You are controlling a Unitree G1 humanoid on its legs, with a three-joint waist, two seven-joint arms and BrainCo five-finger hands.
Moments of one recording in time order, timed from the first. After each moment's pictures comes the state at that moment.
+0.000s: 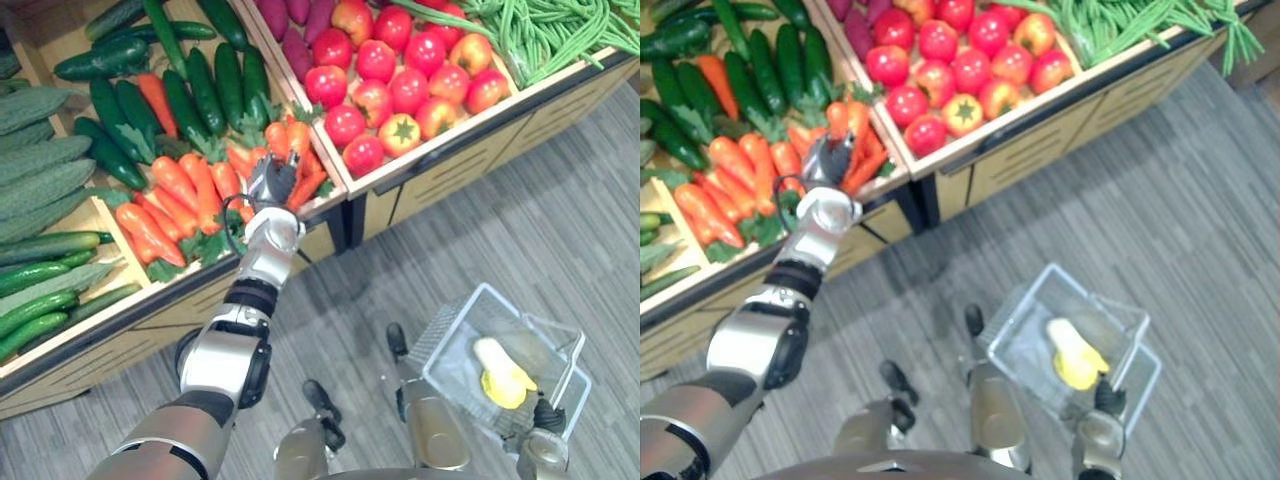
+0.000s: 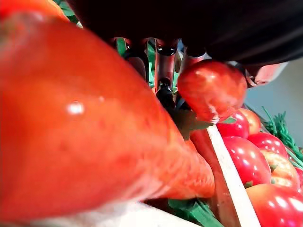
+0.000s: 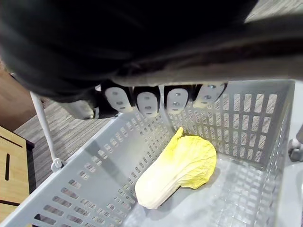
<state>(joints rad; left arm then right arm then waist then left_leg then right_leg) -0.87 0.21 -0.03 0.88 0.55 0.05 0.43 0.08 -0.11 -0.44 0.87 -0.04 -0.15 -0.35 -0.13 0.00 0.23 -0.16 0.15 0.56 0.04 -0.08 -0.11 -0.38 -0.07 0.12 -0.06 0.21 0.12</state>
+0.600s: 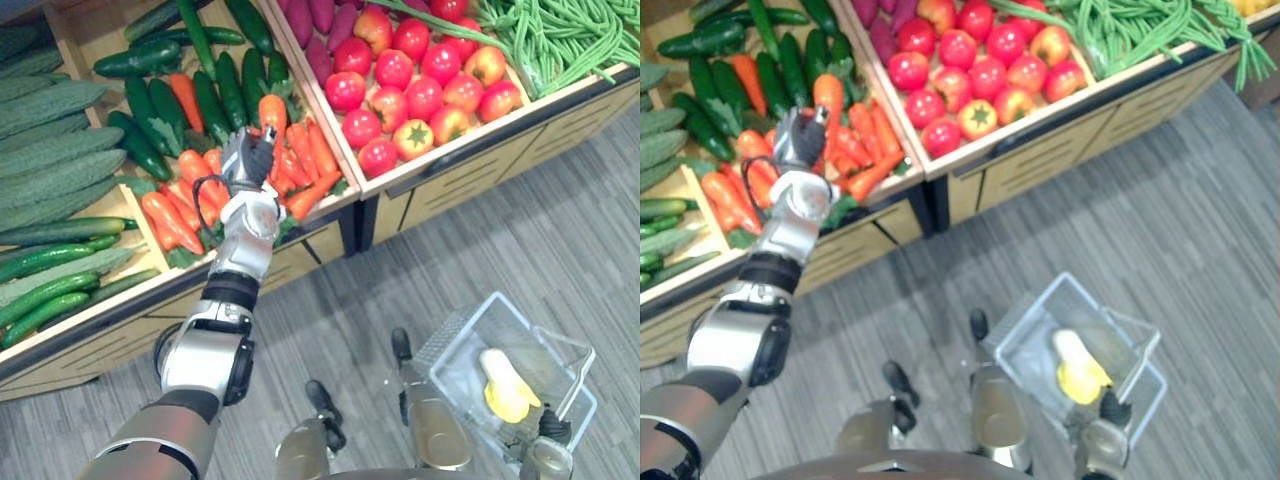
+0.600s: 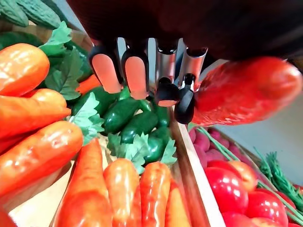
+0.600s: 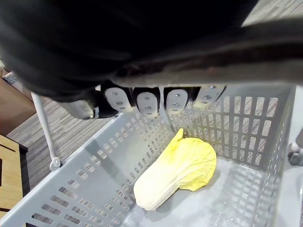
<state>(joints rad) -0.87 0.31 -0.03 0.75 0.55 0.05 0.43 0.07 -0.11 -0.50 0.92 -0.04 -0.15 -0.34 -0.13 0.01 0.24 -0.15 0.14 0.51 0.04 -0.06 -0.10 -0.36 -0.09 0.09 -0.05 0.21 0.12</state>
